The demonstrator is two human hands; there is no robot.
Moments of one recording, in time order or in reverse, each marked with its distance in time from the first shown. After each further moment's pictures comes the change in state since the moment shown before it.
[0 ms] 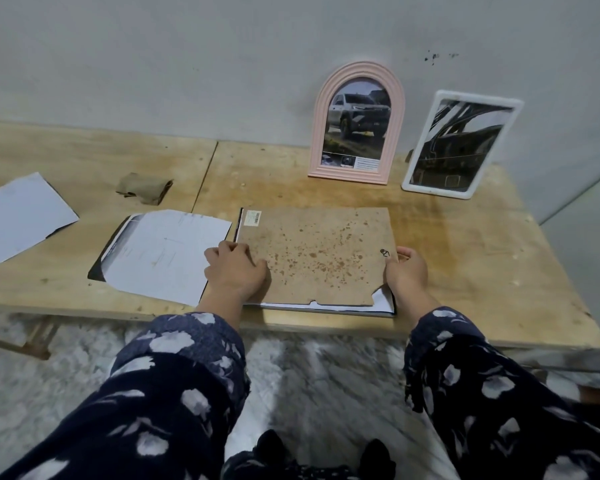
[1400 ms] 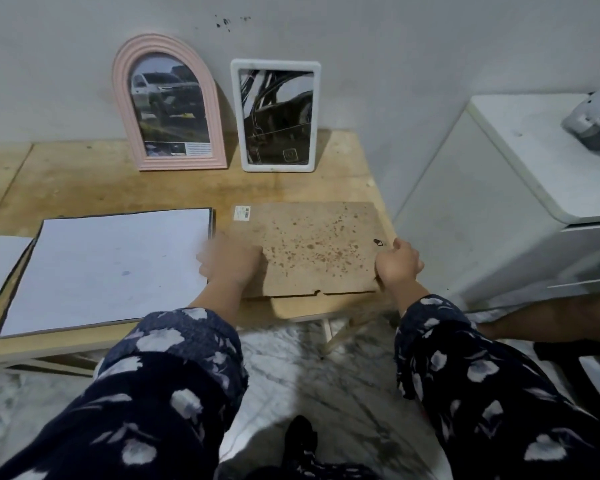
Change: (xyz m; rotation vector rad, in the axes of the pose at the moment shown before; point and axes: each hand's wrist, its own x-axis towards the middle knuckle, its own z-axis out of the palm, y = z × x) left_hand -0.076 0.279 0.145 -0.155 -0.040 -0.148; right_hand 0.143 0.116 -0.242 -0.165 0.089 0.116
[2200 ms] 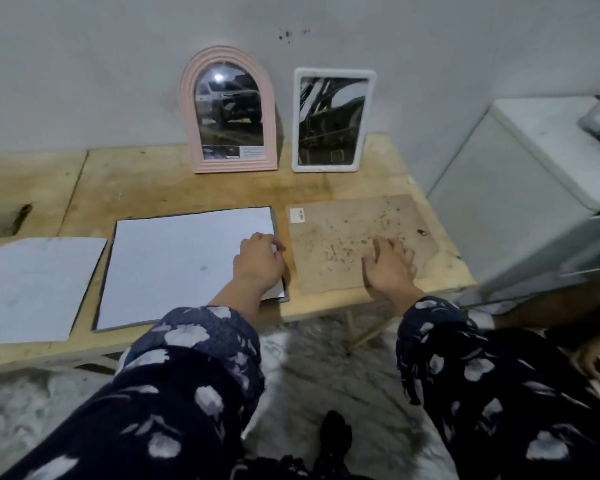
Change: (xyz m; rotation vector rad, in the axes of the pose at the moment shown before) left_hand 0.035 -0.083 -0.070 0.144 -0.178 0.528; right_hand -0.111 -0.043 0.078 -0.474 -0.065 -0.307
